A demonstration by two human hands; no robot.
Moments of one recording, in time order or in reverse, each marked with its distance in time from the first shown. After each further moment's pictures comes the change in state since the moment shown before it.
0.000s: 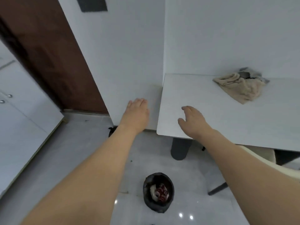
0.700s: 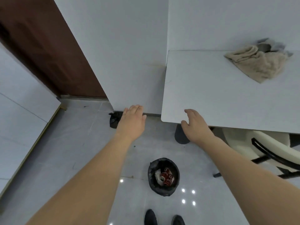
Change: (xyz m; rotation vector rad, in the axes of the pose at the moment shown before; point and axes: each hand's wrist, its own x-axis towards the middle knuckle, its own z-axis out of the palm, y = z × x) left_hand -0.015 -0.053 0.094 -0.048 -0.117 -0.070; right_hand 0.021 0.029 0.103 0.154 -0.051 0.061
